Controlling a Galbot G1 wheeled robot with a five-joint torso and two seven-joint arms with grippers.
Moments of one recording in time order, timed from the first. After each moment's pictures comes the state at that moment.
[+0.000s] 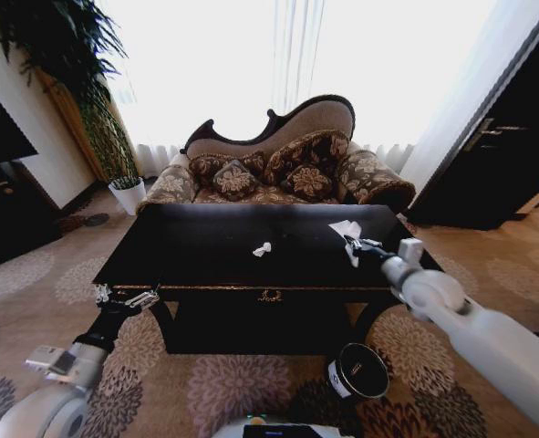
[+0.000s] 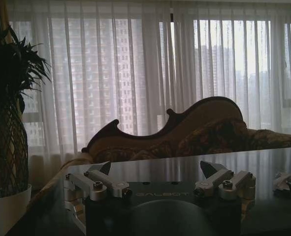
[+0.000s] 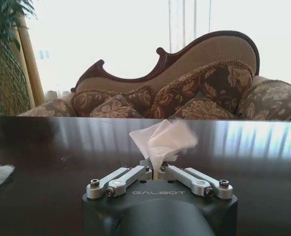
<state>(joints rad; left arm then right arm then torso) 1.87 -1.07 -0.95 -2.35 -0.59 -0.04 0.06 -1.25 0.58 0.53 2.07 1.07 -0.30 0.23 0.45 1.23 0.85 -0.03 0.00</state>
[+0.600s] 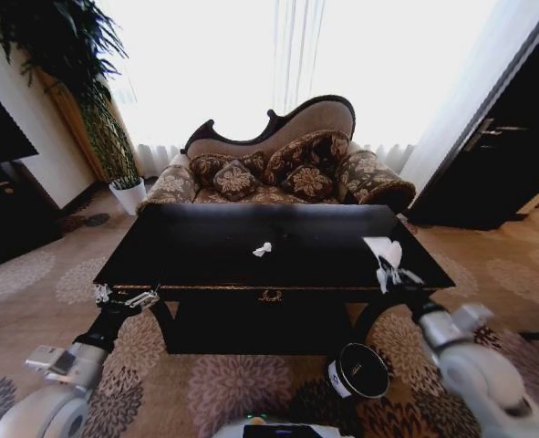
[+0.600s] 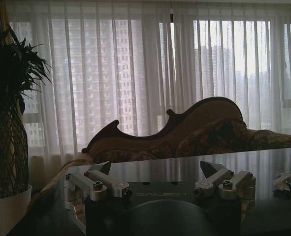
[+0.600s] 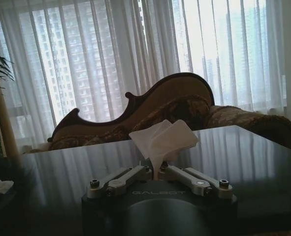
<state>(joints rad) 1.87 -1.07 -0.95 -2.35 -0.59 -0.04 0.06 -1.75 1.11 0.92 2.21 0.76 -0.03 -0.04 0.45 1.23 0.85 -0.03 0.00</state>
